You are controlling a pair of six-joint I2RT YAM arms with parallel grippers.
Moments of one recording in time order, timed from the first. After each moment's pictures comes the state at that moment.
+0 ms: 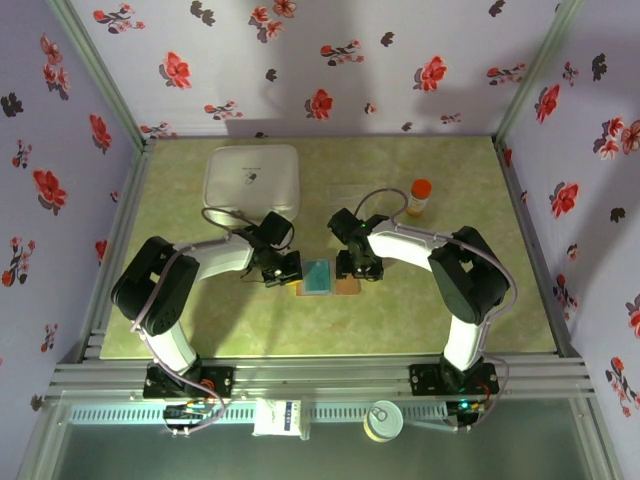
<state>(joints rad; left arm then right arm) -0.65 1.73 0.92 -0.40 0.34 -0.78 0.72 1.82 1.13 -0.76 0.02 0.71</state>
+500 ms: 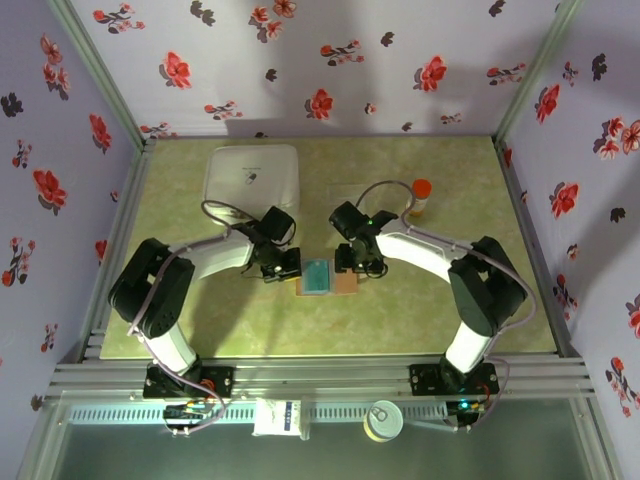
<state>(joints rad) -0.65 1.69 0.98 -0.50 0.29 -0.75 0.74 1.70 1.16 -0.80 0.02 0.71</state>
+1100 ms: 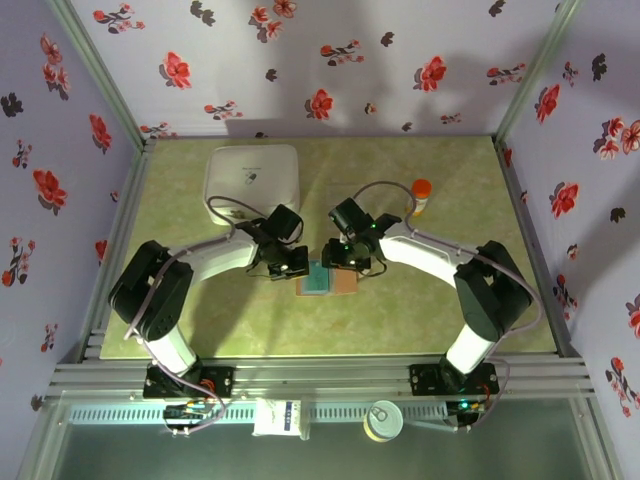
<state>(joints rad) -0.70 1.70 1.02 -0.51 0.30 -0.75 0.74 1.68 1.11 -0.59 -0.19 0.73</state>
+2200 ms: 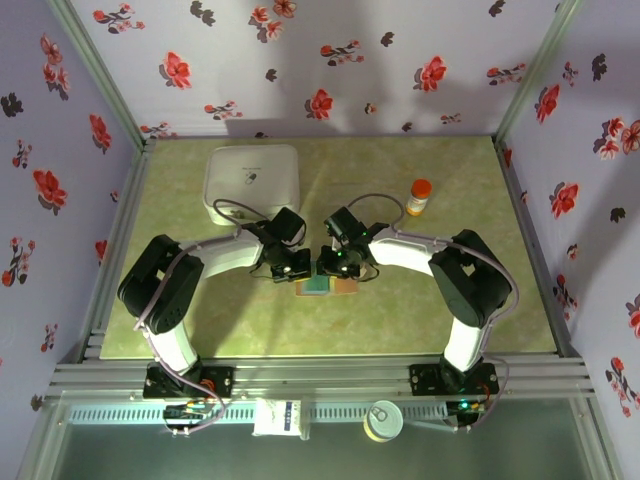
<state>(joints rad) -0.71 1.75 1.02 -0.47 0.31 -0.75 0.74 1.79 1.06 -0.41 -0.30 0.76</state>
